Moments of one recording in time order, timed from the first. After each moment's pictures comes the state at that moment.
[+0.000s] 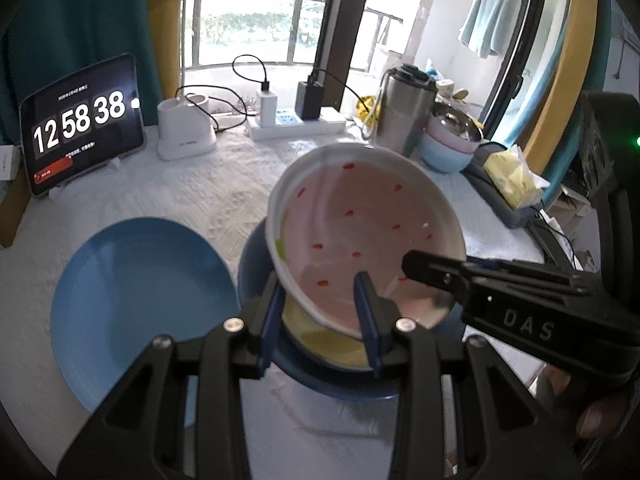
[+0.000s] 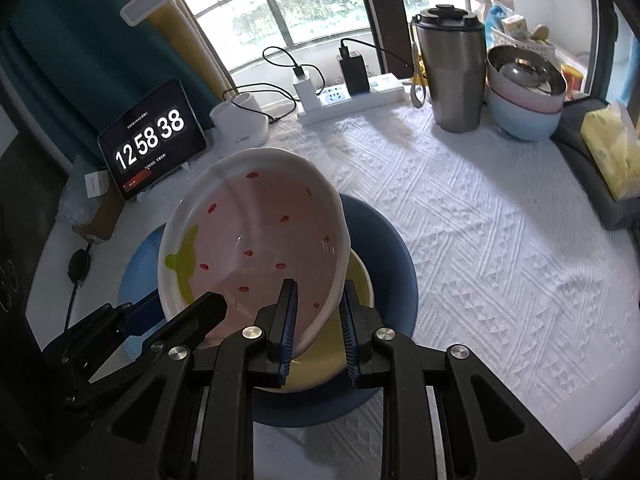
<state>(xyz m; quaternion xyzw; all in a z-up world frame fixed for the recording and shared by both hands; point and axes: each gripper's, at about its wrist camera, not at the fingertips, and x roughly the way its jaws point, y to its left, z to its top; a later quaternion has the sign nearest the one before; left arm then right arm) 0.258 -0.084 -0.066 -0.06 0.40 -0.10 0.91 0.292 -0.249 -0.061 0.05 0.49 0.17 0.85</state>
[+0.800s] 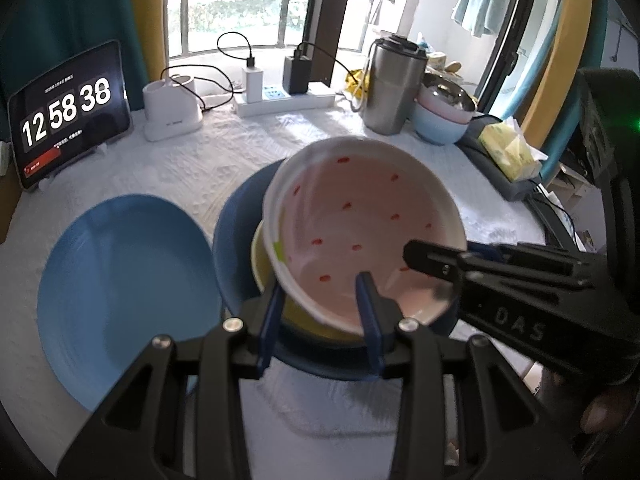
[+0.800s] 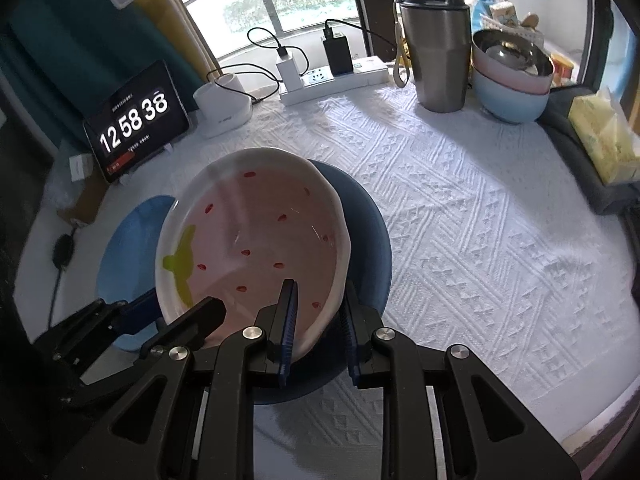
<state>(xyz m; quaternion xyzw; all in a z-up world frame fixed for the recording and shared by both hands) 0.253 -0.095 -0.082 -0.04 0.43 -0.11 0.90 0.282 -0.257 -0.075 0.02 0.51 0.15 0.85</state>
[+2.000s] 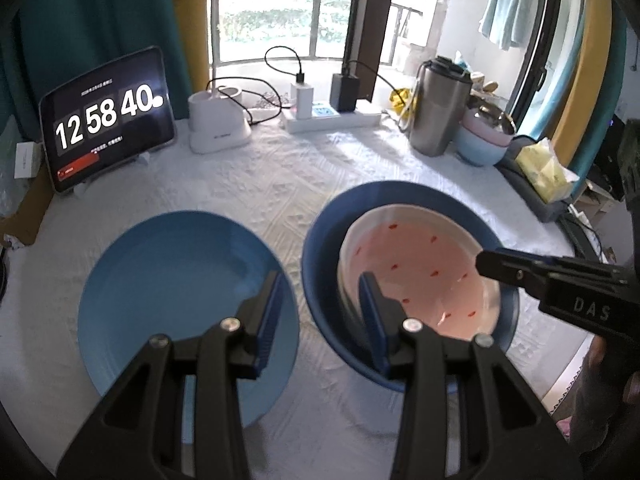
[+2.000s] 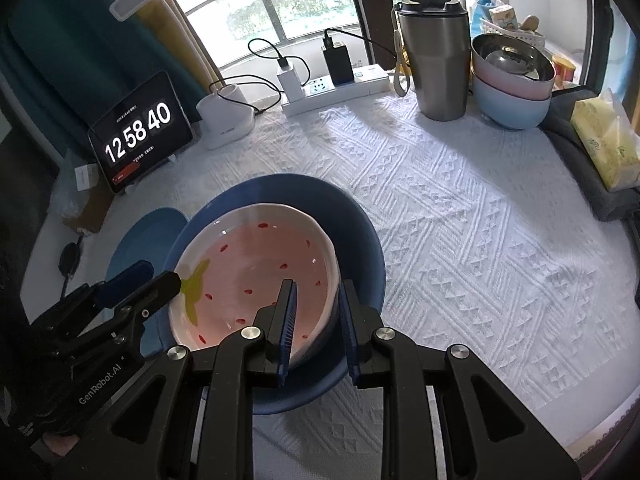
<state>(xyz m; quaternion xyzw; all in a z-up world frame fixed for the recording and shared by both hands) 0.264 -0.056 -0.077 -0.04 0.41 -0.06 0.91 0.287 -0.268 -0.077 0.04 0.49 0.16 0.85</state>
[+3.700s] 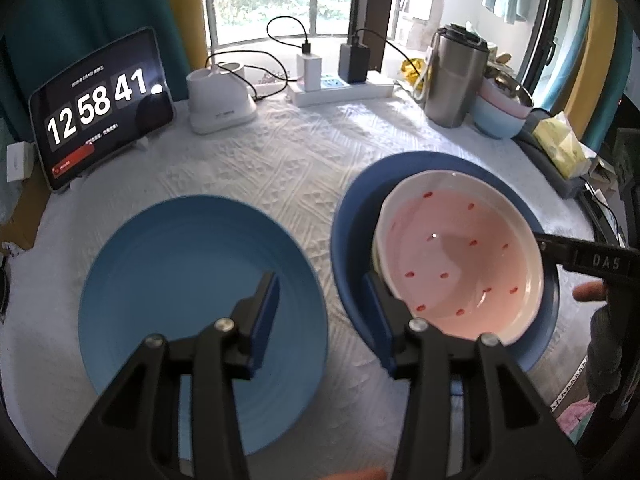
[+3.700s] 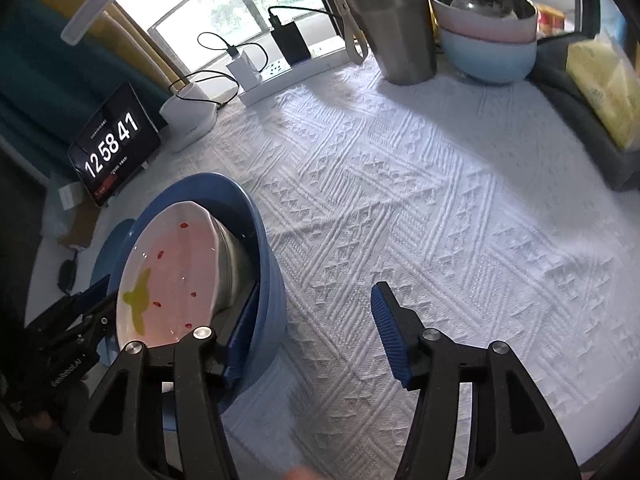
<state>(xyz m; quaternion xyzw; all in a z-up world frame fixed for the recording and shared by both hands) 0.280 -0.054 -0.100 -0.01 0.45 -0.05 0.89 0.319 -0.318 -0.117 0.09 0.53 0.16 0.83</state>
